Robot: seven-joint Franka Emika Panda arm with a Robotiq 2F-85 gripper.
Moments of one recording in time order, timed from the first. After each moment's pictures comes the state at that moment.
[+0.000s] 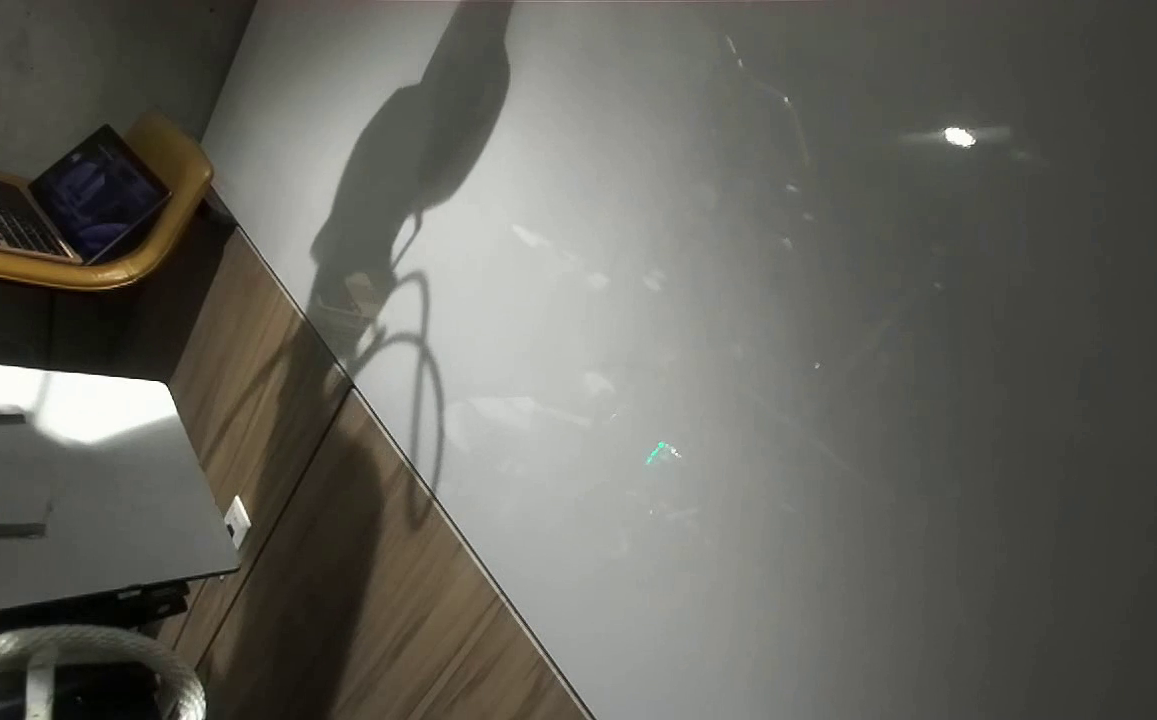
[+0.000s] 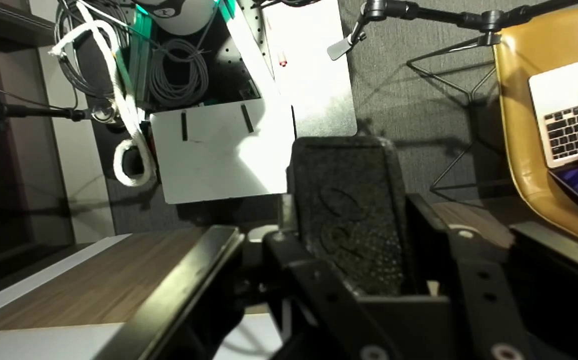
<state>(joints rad) 0.54 -0.03 0.05 -1.19 0.06 0.93 0.78</state>
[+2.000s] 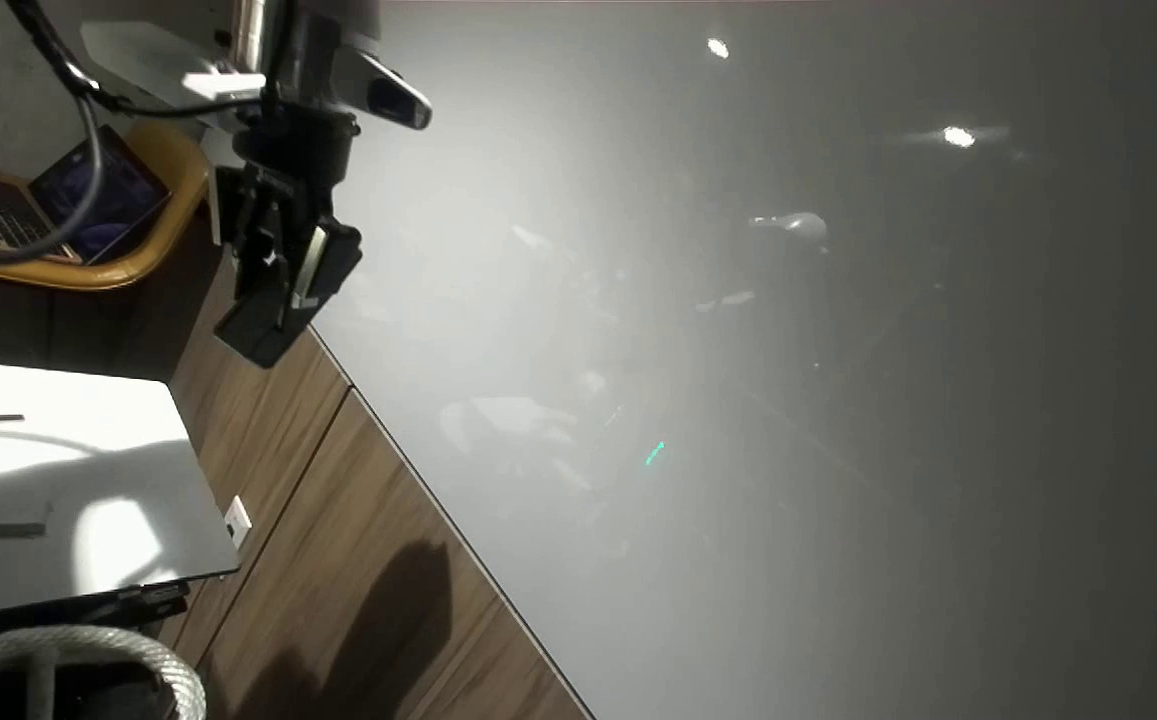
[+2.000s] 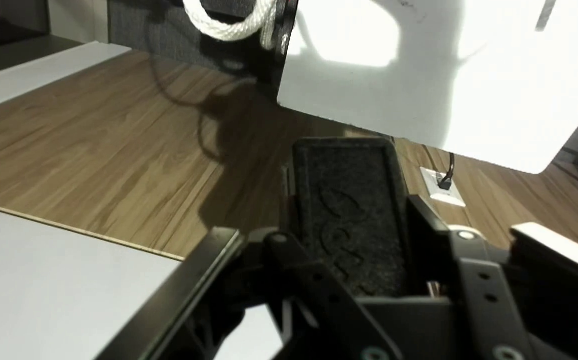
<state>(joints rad) 0.03 -0.71 -0.14 -2.83 -0.26 2.34 -0.16</state>
